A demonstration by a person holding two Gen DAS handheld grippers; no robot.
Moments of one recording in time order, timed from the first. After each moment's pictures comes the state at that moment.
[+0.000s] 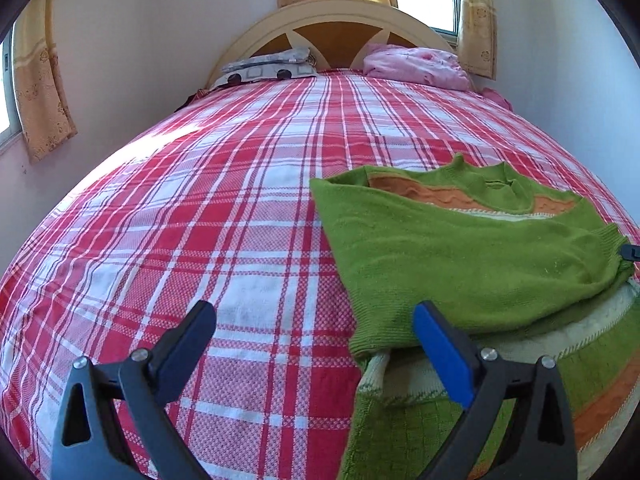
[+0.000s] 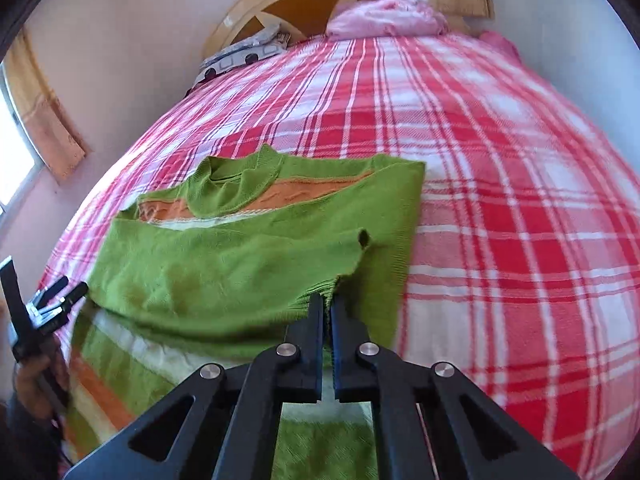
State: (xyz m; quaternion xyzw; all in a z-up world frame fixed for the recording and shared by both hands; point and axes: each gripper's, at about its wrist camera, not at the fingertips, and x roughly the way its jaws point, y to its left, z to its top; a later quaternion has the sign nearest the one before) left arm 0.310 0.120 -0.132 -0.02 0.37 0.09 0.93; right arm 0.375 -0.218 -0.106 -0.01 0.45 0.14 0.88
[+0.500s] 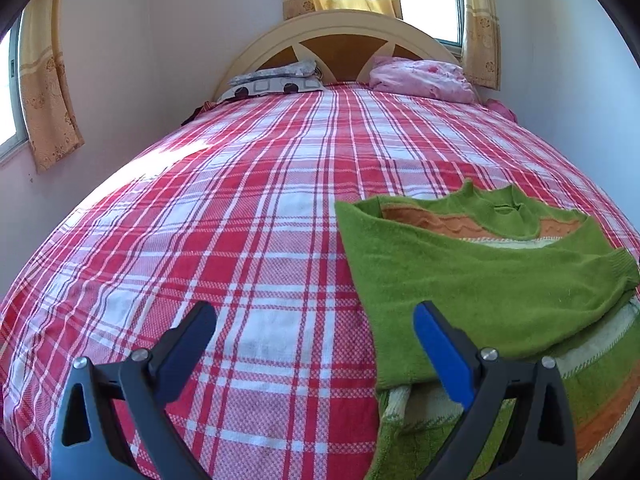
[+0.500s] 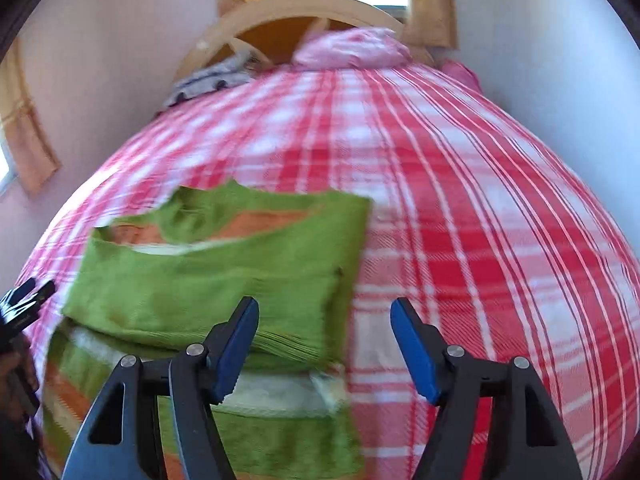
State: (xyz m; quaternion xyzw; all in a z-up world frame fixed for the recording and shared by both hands) left arm 0.319 0.131 -0.112 -0.01 0.34 0.11 0.93; right arm 0.361 -0.217 -0.079 -0.04 0.40 0.09 0.91
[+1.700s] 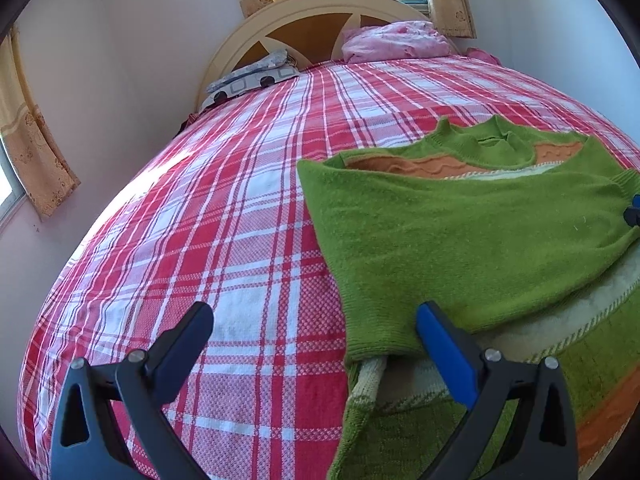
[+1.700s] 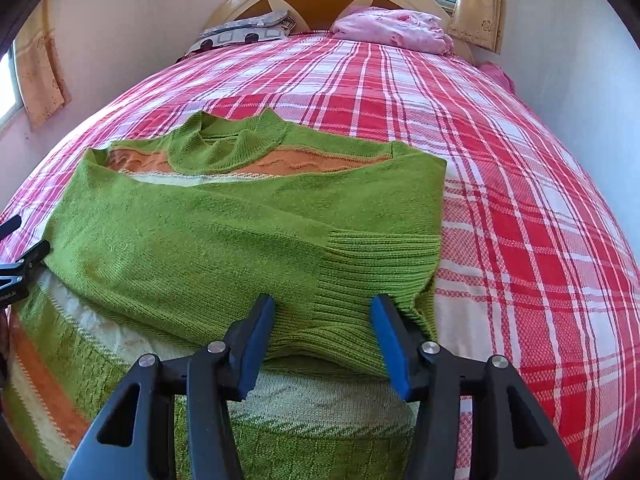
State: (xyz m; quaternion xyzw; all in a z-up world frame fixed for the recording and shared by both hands) left arm 0.317 0.087 -0.139 0.09 0.37 0.11 0.92; right arm 0.372 -0.178 -0.141 -0.12 0.44 0.10 0.89
